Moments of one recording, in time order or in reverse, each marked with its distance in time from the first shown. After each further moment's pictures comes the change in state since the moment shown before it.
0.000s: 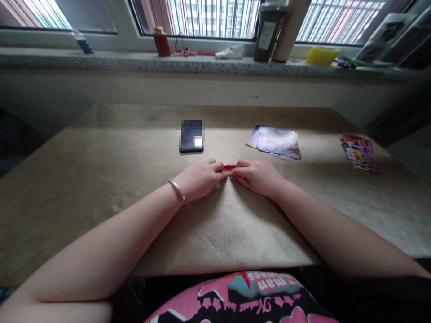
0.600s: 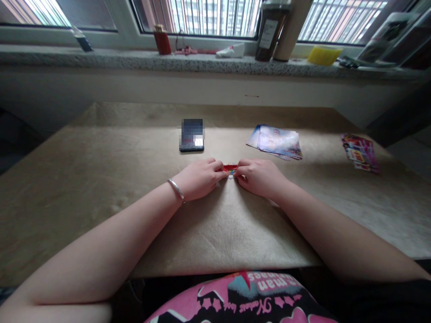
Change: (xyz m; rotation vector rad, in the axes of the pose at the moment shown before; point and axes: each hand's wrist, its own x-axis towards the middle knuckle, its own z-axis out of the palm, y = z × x) left_hand -0.001 -0.003 -0.003 -0.054 -0.027 0.000; right_hand 0.007 -0.015 -0.013 -0.089 -0.150 0.136
